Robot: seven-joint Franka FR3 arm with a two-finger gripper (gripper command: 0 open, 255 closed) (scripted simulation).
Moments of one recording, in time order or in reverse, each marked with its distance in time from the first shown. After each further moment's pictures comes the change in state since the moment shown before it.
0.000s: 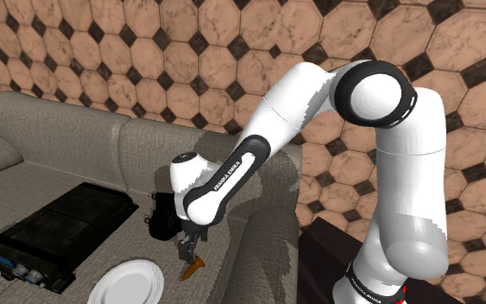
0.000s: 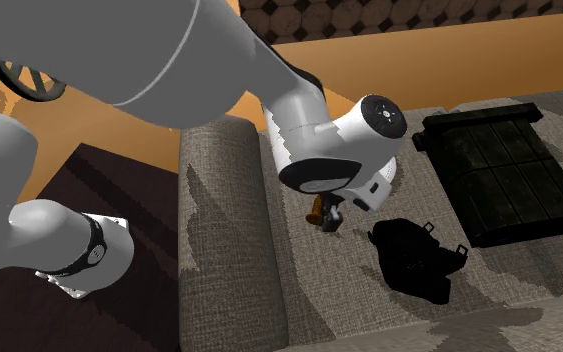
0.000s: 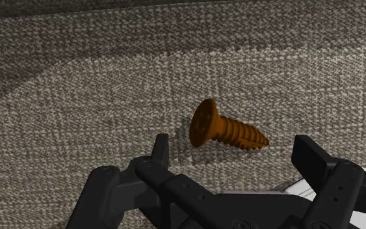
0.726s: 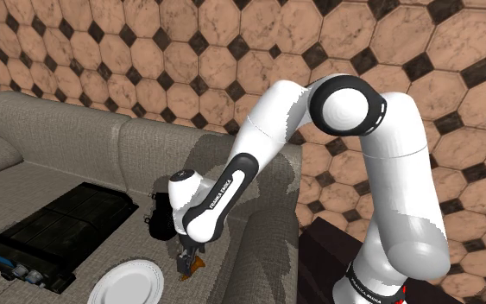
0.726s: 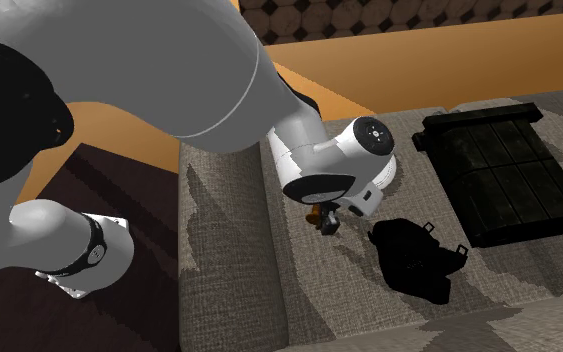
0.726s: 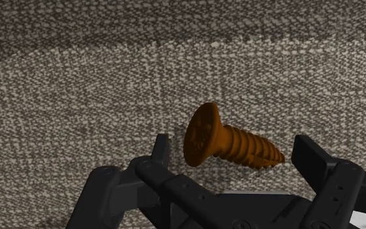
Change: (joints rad) arm 0.030 0.137 -0.023 0.036 -0.043 0.100 0.023
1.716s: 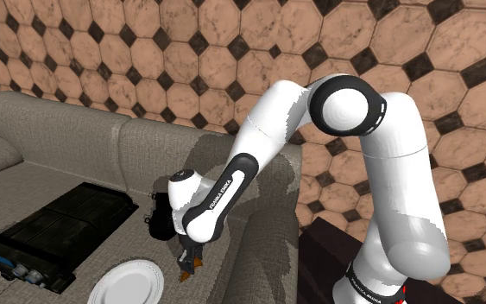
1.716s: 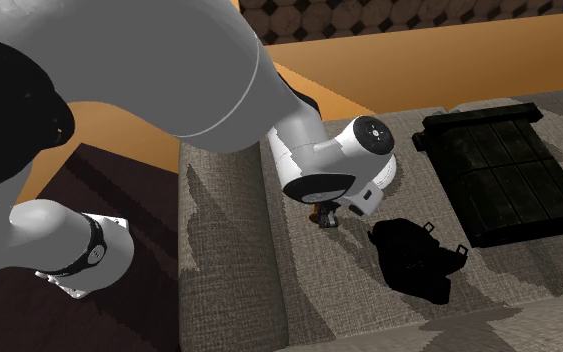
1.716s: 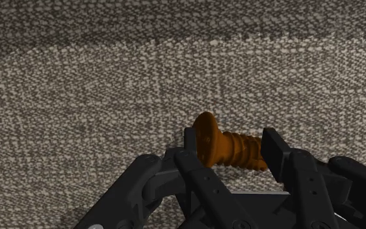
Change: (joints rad) arm 0.001 0.001 0.000 0.002 0.000 0.003 0.001
